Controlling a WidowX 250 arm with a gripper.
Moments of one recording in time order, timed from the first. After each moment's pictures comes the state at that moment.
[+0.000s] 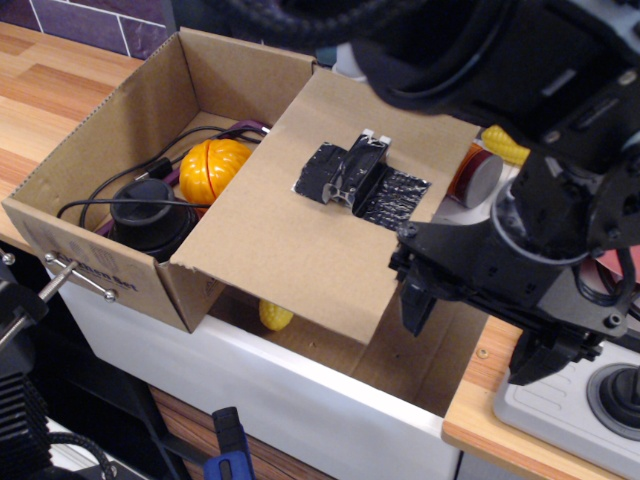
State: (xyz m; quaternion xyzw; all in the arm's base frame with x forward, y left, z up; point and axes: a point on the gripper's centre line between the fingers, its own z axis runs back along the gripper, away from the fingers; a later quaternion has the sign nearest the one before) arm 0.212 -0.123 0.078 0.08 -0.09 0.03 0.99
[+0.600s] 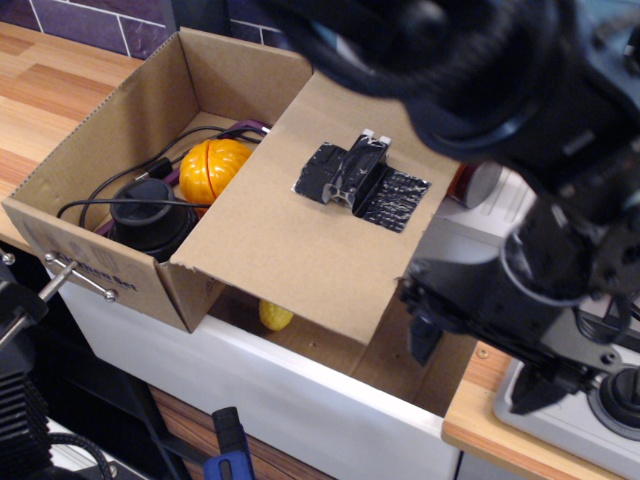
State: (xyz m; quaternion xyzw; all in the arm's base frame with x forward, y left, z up) arm 0.216 -0.135 0.045 0.08 -0.08 0.02 0.99
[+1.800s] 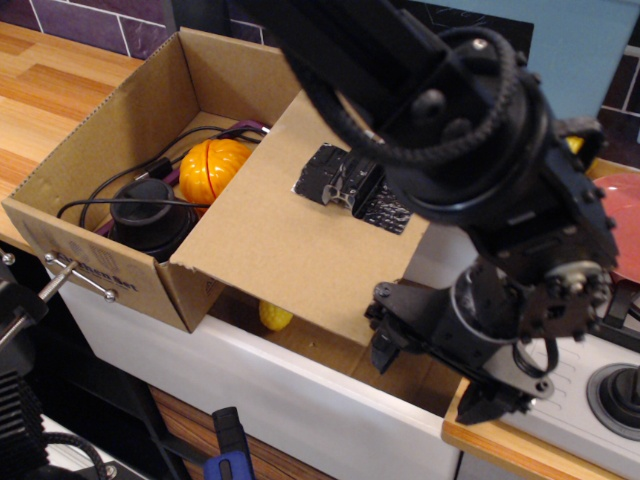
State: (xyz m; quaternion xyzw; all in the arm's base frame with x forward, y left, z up) arm 0.216 -0.102 0.014 0.13 -0.08 -0.01 0.99
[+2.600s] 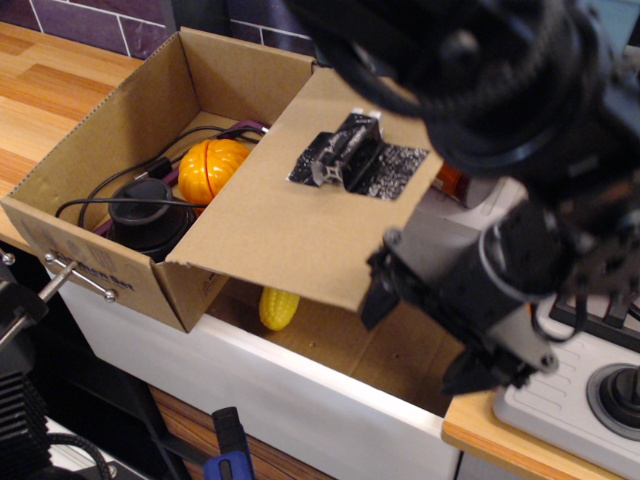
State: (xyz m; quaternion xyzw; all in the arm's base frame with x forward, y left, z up) arm 0.216 -0.089 0.062 0.21 -0.03 -0.04 0.98
